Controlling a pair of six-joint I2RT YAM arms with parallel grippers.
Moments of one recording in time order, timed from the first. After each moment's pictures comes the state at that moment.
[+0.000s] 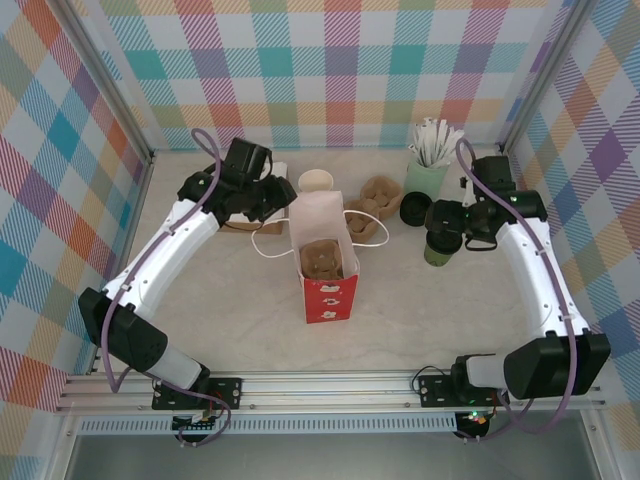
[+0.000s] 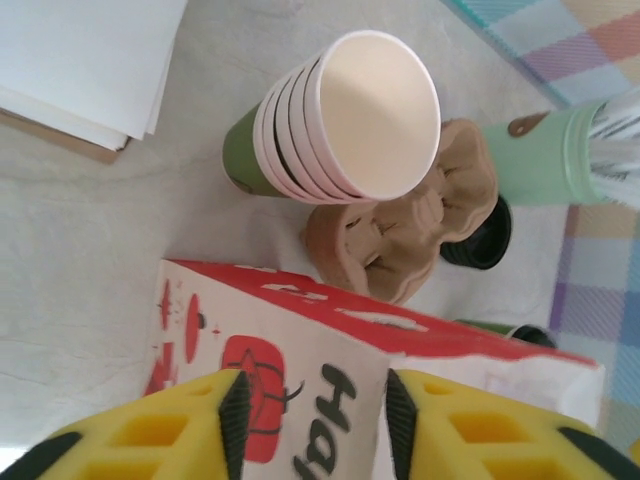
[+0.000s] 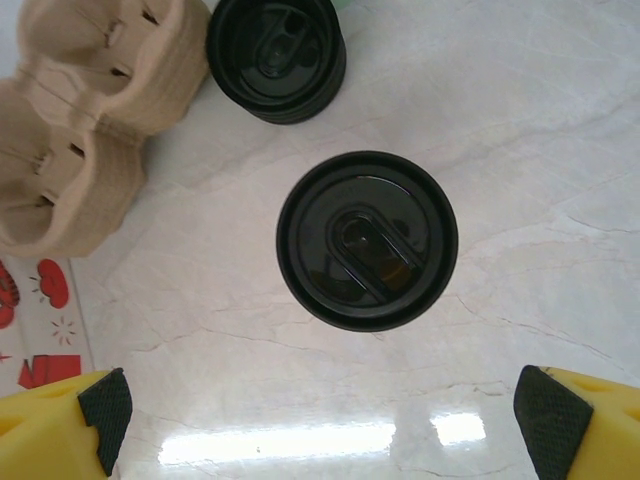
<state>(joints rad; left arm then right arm) -0.48 1.52 1.62 -0.95 0.08 -0.90 0.07 1.31 1.36 -1.13 -0.02 0.23</state>
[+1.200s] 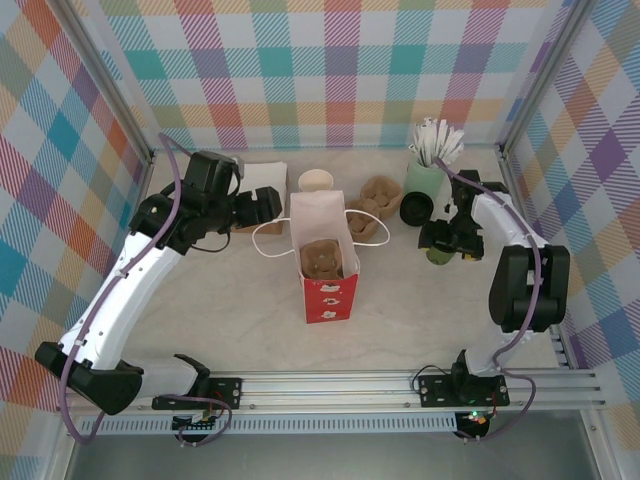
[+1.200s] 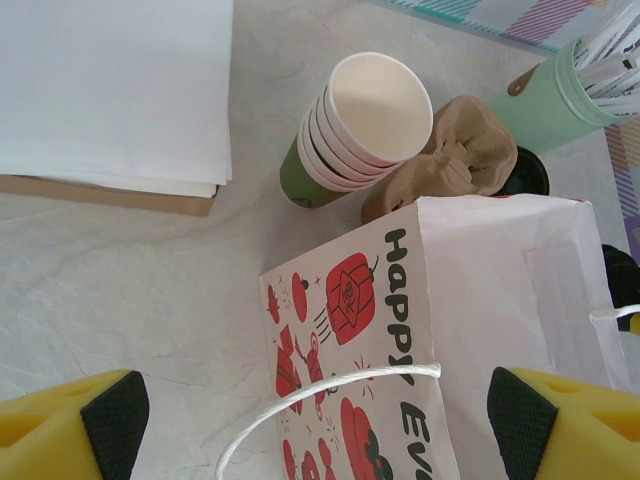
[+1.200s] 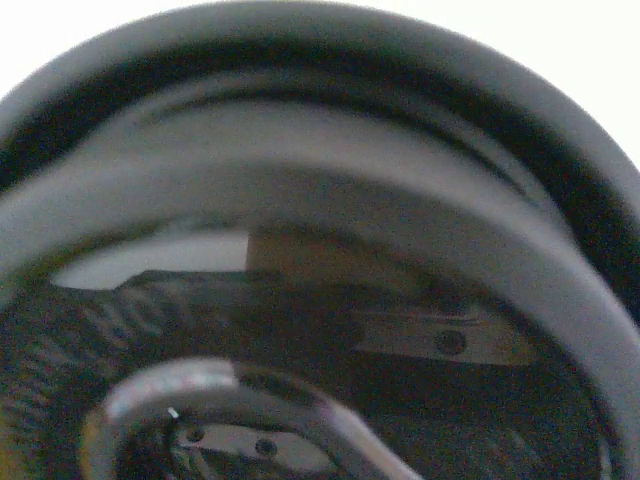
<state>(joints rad) -0.48 1.28 1.56 -1.05 -0.02 -0.58 0.01 1.71 1.31 -1.09 -0.06 0.20</state>
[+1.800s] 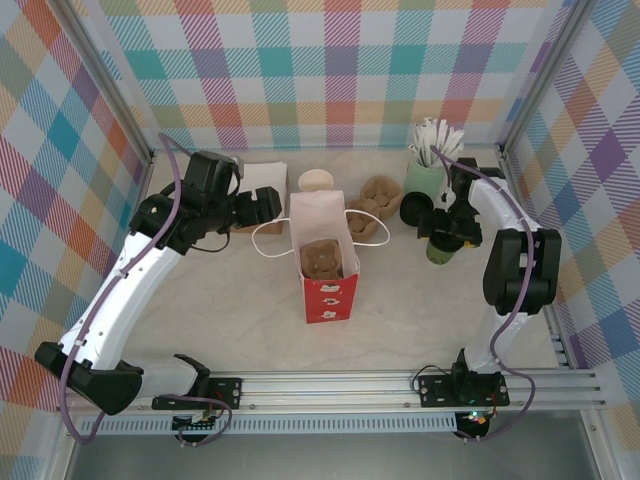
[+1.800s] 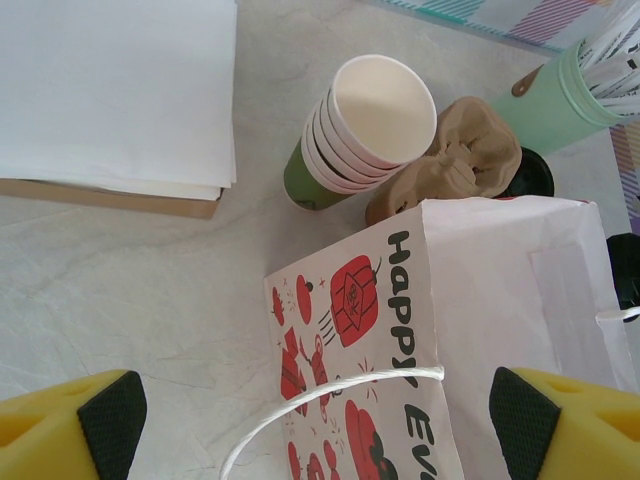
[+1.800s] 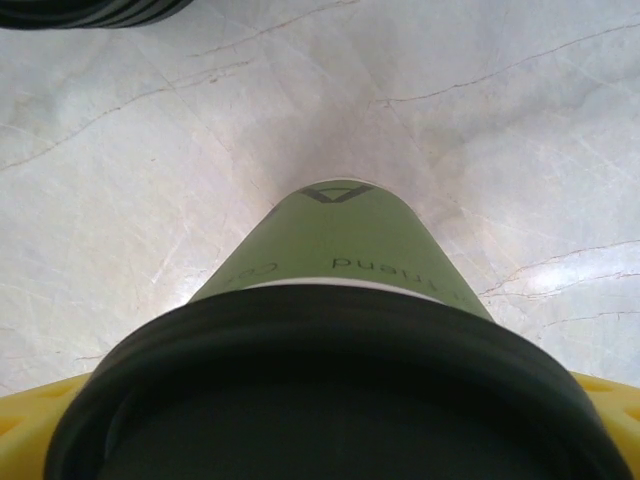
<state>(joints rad) -0.48 1.28 1.56 -1.05 -0.03 -0.57 0.01 1.84 1.48 -1.15 -0.06 0.14</state>
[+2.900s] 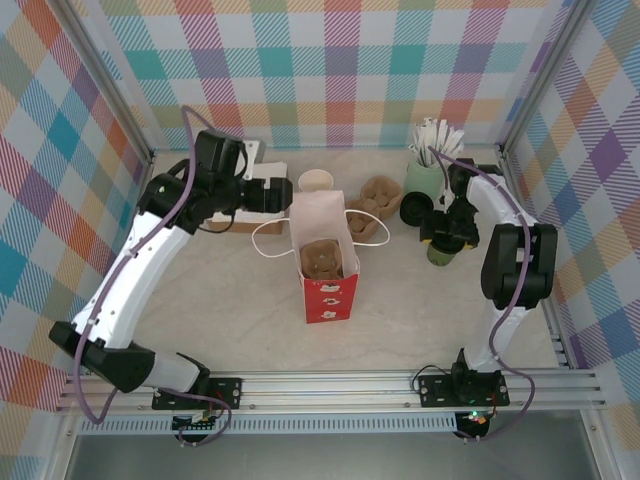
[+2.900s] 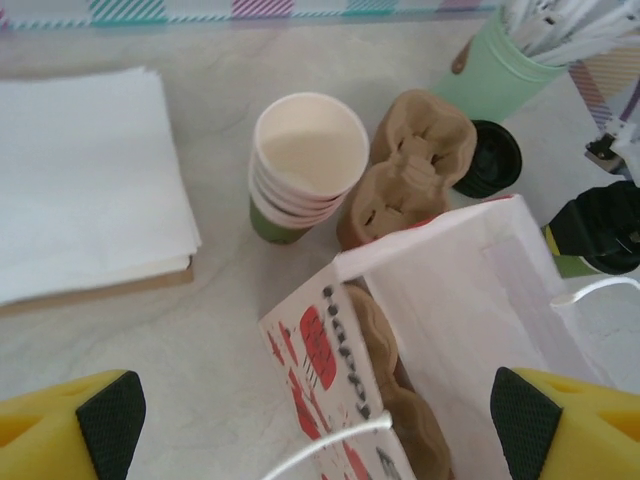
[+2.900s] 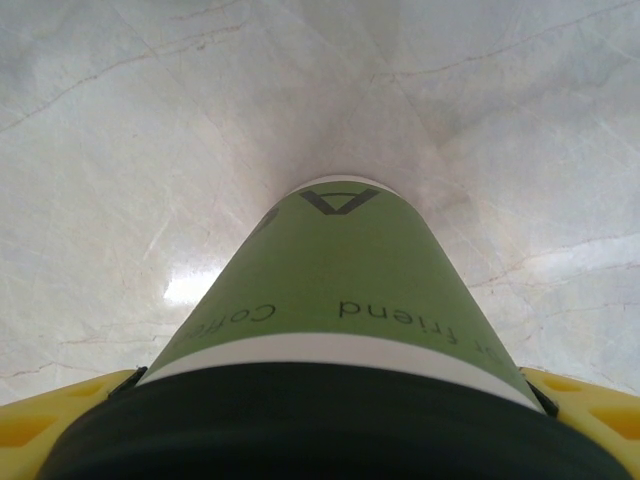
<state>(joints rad) -0.48 1.42 1.76 -1.06 0.06 -0.27 0.01 1.88 1.51 -1.21 -0.06 0.12</state>
